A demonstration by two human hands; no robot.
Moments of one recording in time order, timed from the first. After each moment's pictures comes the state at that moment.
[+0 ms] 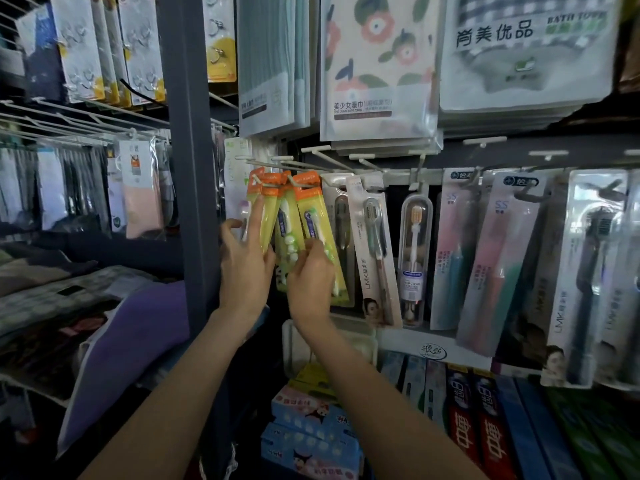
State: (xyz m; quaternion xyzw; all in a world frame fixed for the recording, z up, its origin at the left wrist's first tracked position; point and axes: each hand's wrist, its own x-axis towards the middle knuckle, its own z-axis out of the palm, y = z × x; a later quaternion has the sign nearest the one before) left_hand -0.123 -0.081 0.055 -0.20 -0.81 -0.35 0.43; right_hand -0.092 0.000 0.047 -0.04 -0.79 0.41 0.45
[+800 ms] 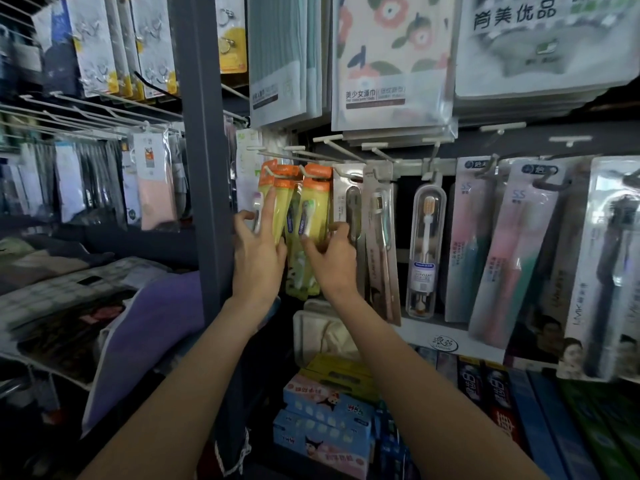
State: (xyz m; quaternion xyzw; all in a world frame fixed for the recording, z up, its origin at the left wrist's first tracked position) left_hand -0.122 -0.081 0.054 -0.19 -0.82 -0.32 0.43; right_hand -0.108 0.028 0.053 -0.02 -0.79 0.47 0.39
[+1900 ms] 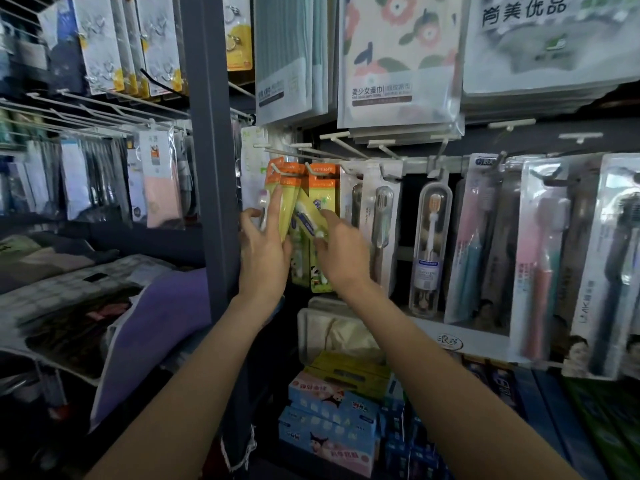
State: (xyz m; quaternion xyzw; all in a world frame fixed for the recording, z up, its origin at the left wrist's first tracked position) left_hand -0.122 -0.081 0.053 -0.20 -0.81 -0.33 0.44; right_hand -0.089 0.028 0.071 0.00 -0.89 0.21 0.40
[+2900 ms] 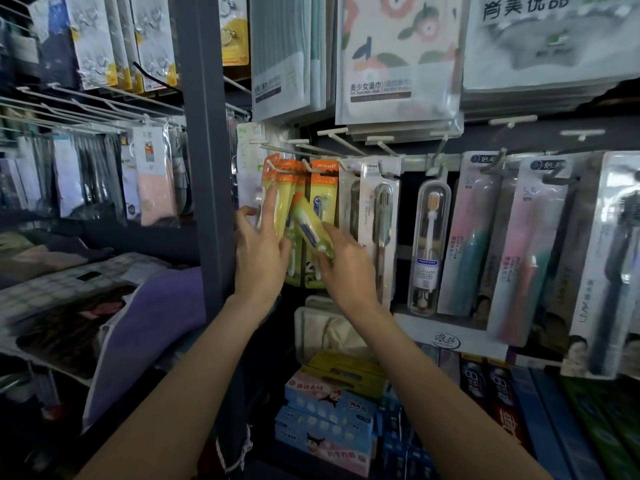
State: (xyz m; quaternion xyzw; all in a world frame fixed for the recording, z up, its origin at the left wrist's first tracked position) left_hand -0.122 -0.081 0.053 -0.20 -0.81 -0.34 0.43; right_hand -0.090 0.040 0.040 0.06 -0.86 0.24 0.46
